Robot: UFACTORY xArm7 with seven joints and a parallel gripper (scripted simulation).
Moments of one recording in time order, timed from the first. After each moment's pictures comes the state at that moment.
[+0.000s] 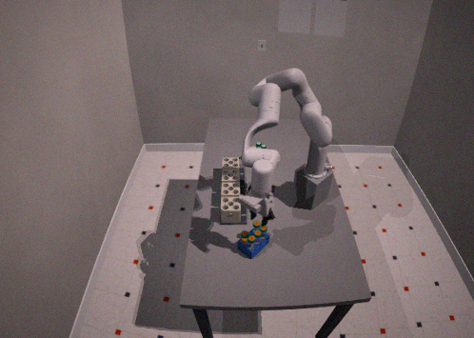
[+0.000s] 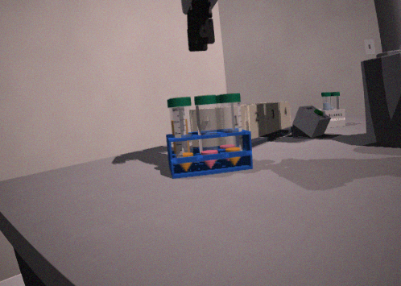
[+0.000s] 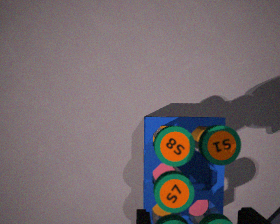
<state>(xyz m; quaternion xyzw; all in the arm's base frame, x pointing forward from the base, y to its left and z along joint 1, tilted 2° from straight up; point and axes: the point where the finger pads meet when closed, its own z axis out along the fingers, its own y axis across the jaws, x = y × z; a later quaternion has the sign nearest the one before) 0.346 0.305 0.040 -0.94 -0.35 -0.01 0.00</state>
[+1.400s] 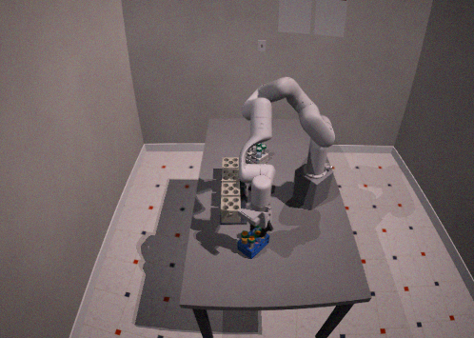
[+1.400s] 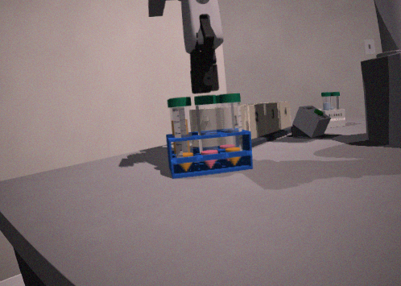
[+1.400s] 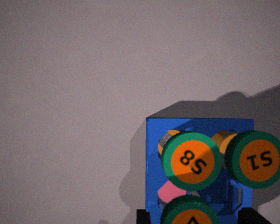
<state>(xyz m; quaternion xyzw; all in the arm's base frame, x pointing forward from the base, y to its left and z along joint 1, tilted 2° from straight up) 0.348 0.306 -0.033 -0.94 -0.35 -0.01 0.00</state>
